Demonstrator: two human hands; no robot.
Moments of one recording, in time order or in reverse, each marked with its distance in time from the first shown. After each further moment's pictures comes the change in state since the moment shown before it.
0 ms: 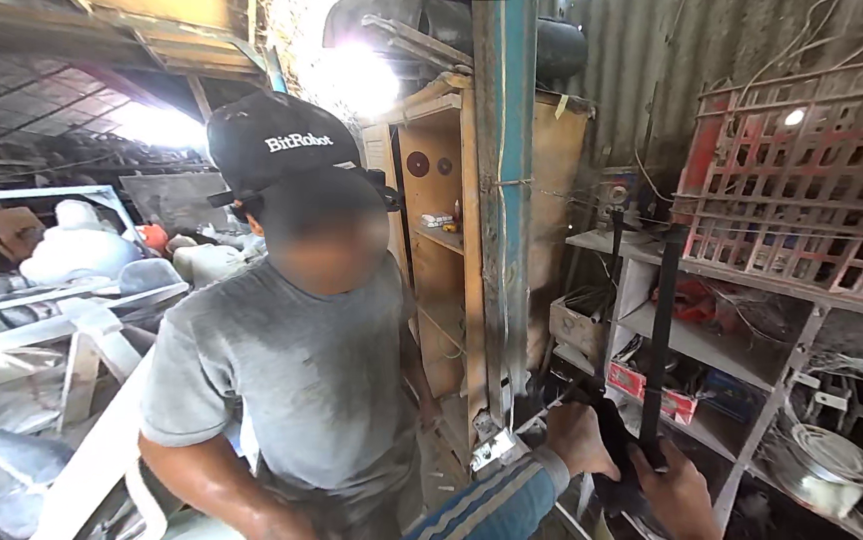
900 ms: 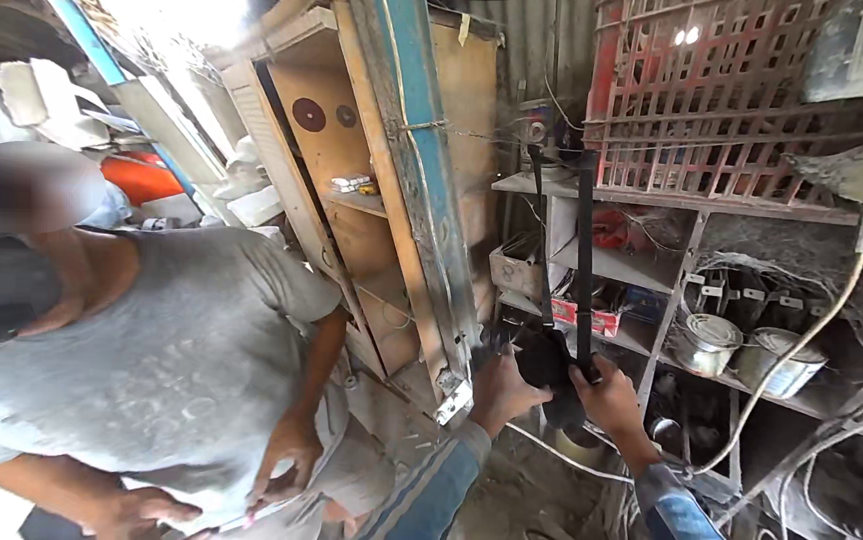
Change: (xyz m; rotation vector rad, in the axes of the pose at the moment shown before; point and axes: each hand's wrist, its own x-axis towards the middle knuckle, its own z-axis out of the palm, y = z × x) left_hand -0.021 -0.033 0.027 -0.172 0.209 -0.133; right_hand -0.008 -0.013 -0.012 -0.035 -0.017 0.069
